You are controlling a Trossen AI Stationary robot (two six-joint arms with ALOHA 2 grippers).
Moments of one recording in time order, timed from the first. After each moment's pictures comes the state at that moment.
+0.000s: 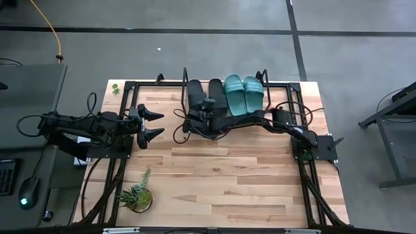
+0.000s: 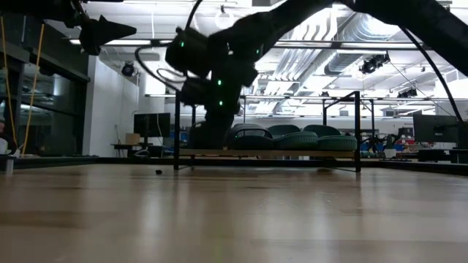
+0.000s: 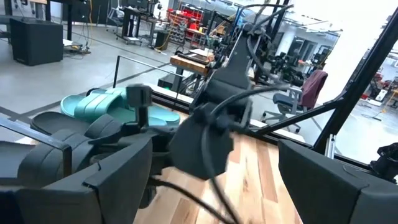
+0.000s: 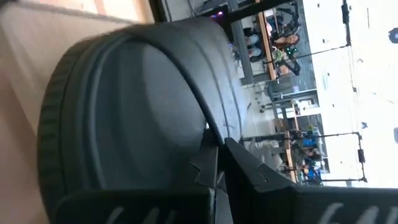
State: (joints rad) left arm -0.02 0.39 0.38 -0.05 -0.33 -0.29; right arm -0.06 2.34 1.80 -0.44 1.17 -0.26
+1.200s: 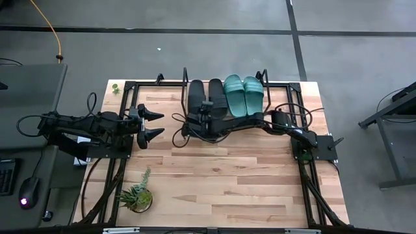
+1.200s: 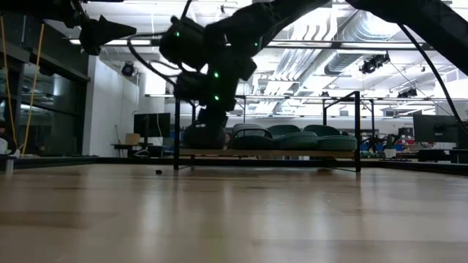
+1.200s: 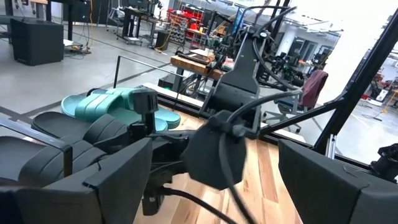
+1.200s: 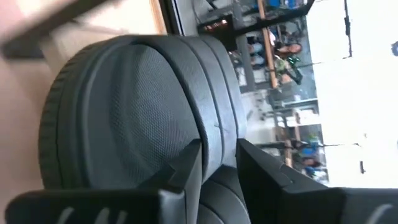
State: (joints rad) left arm -0.02 0.39 0.38 -0.05 -0.33 -0.29; right arm -0.02 2.35 1.82 -0.45 1.17 -0.29
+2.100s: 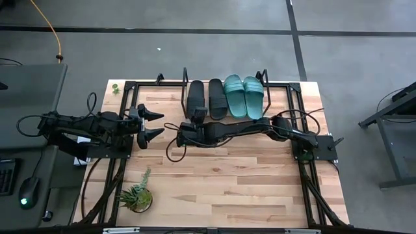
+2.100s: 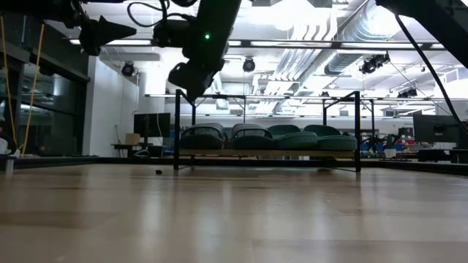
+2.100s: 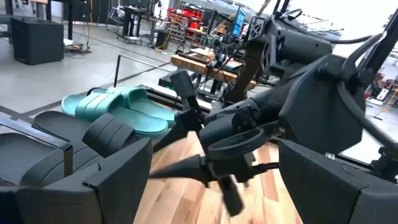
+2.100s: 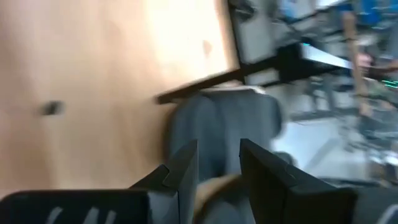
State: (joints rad) left arm -0.02 0.39 0.38 -0.06 -0.33 -0.29; right arm 0.09 2.34 2.17 -0.92 0.86 -0.08
